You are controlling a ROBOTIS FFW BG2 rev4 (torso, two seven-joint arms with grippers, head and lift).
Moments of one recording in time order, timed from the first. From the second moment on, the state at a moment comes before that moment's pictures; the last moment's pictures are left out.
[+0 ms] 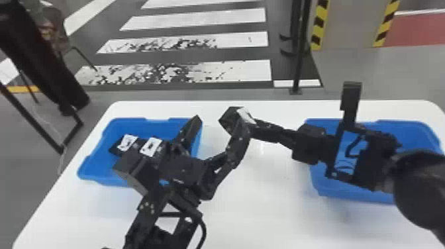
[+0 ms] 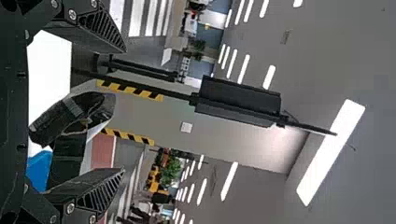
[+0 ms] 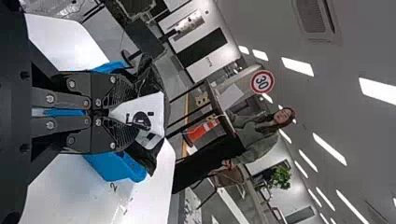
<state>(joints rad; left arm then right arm) 0.43 0.17 -0.21 -2.14 0.33 -0.06 -0.06 -0.24 -0.35 0.40 -1.70 -0.81 0.55 0.62</state>
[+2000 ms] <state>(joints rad) 0.39 0.12 -0.01 -2.01 0.39 -0.05 -0.04 -0.19 -0.36 0.46 -1.65 -0.97 0.52 0.64</state>
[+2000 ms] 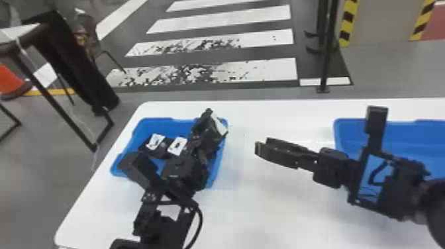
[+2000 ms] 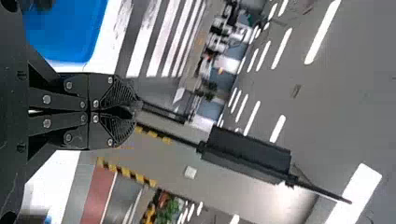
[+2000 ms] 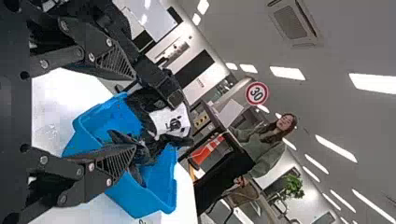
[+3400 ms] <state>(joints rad) 0.44 0.07 -0.04 -1.88 0.07 -0.37 0.01 0.32 -0.24 0.03 -1.89 -0.44 -0.01 0.32</state>
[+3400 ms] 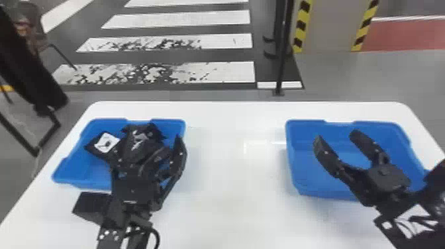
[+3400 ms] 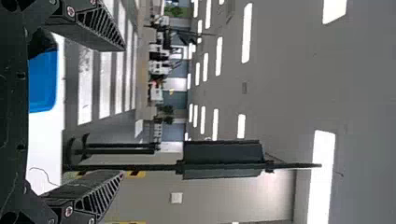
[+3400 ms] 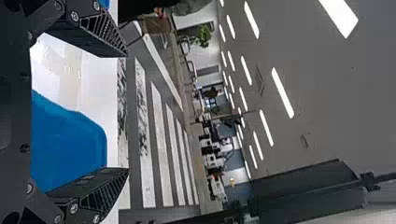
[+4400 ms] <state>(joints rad) 0.49 0.07 -0.01 -1.99 0.10 -0.18 0.01 0.38 -0.23 -0.02 -2.01 -0.37 0.09 0.26</state>
